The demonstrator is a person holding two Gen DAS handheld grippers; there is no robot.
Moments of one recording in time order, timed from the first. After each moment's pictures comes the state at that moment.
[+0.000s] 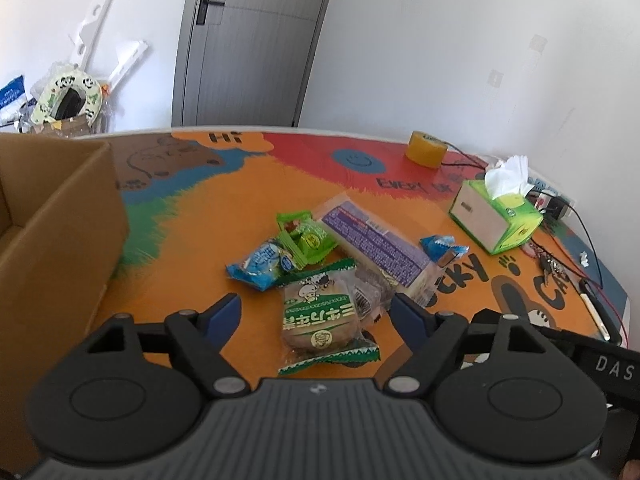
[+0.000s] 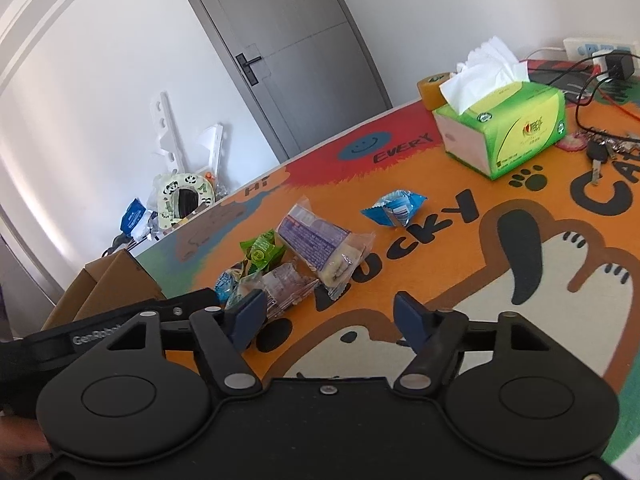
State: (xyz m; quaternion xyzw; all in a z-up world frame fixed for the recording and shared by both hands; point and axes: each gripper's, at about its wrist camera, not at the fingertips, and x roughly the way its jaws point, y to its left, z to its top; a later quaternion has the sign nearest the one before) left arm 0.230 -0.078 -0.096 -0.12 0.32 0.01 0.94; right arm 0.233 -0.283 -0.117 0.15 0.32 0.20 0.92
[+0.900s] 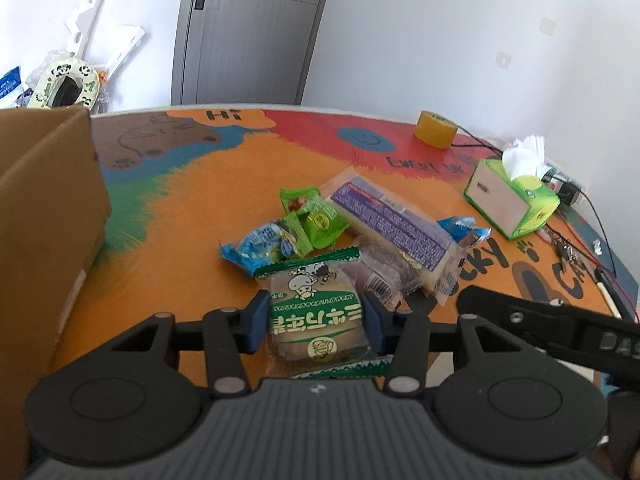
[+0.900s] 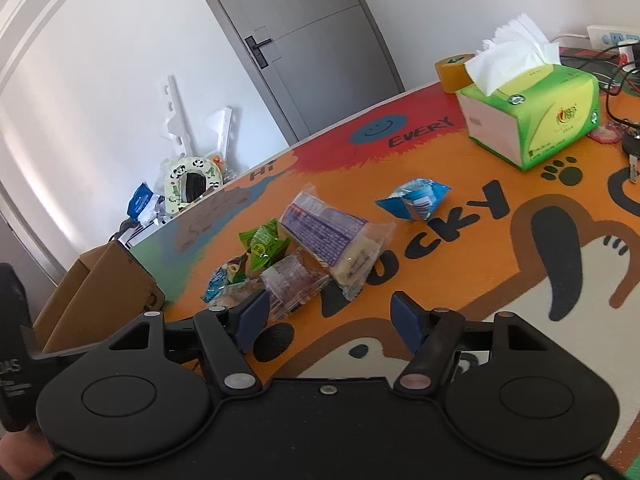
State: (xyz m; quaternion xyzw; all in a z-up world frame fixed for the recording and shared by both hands) left arm 0.244 -0.074 -0.116 -0.11 0.33 0.01 0.94; right arm 0.257 -0.265 -0.127 0.14 0.33 0.22 0.91
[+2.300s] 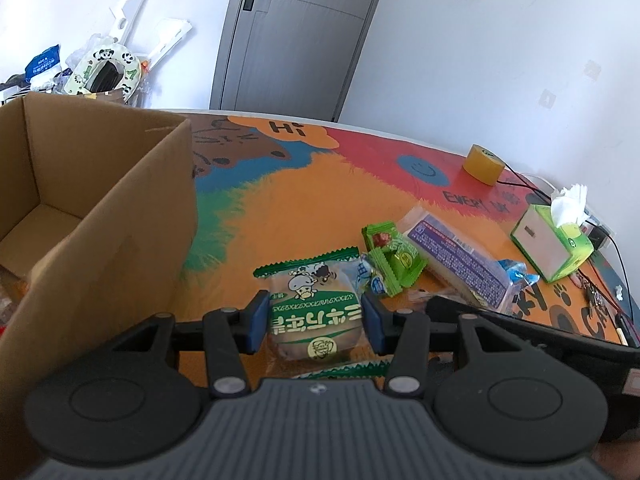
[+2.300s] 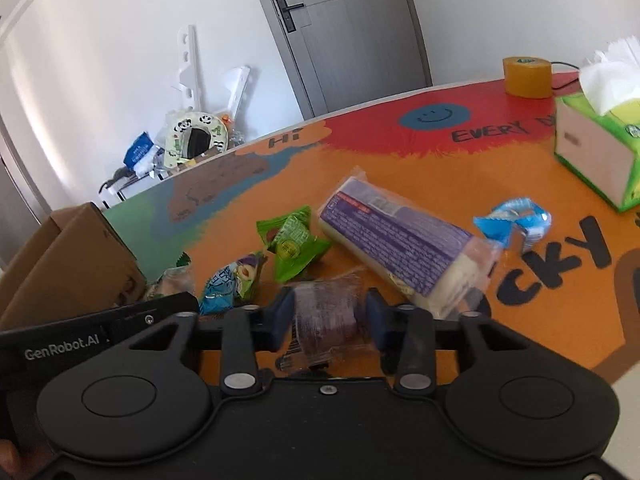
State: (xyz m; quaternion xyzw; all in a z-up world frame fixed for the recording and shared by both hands) left arm 0.244 -0.024 -0.113 -0.16 0.32 0.06 0.93; right arm 0.297 -0.200 -0.138 0.07 0.35 0.24 0.90
